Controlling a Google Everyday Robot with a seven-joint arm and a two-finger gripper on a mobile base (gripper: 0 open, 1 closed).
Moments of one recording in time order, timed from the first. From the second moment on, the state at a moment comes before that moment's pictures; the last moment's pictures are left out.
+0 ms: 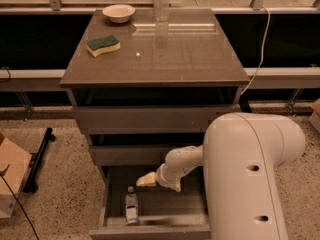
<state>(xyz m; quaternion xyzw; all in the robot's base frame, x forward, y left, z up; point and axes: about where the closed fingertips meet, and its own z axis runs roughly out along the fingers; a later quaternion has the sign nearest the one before) 0.566 -0.007 0.338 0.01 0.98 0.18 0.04</state>
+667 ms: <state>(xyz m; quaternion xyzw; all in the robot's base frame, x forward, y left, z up) 0.584 0.005 0.318 0.03 0.98 0.20 0.06</state>
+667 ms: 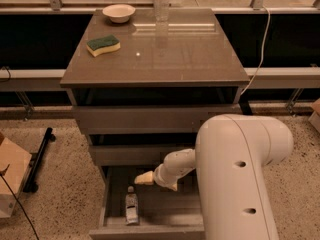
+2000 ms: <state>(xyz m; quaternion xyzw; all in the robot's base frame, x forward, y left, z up) 0.593 0.052 0.233 0.06 0.97 0.24 0.00</state>
